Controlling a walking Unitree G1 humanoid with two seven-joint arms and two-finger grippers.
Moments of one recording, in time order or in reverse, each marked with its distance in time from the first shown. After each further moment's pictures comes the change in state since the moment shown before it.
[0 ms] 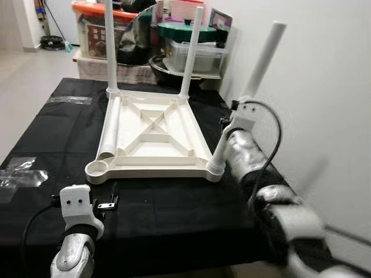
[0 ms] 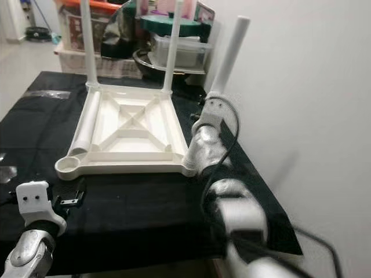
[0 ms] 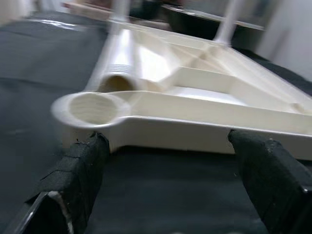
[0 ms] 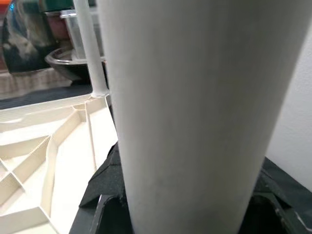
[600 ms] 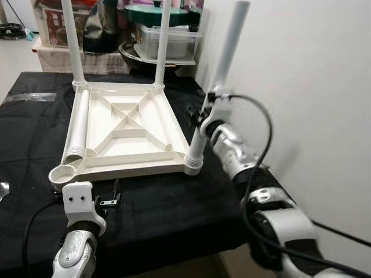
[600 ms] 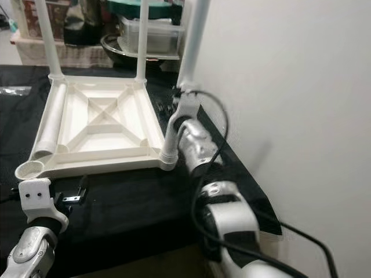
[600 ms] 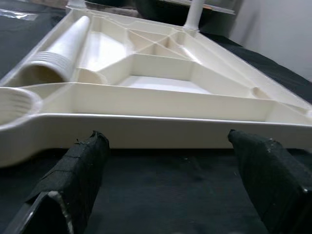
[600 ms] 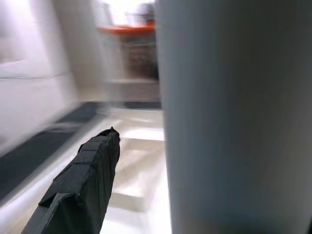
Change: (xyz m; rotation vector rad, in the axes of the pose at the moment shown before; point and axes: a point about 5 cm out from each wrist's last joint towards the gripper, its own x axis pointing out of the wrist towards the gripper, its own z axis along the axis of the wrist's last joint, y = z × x) left arm 0.003 -0.004 0.003 -0.003 -0.012 -0.023; right arm -0.002 0.013 0.050 -0.006 -0.138 0.790
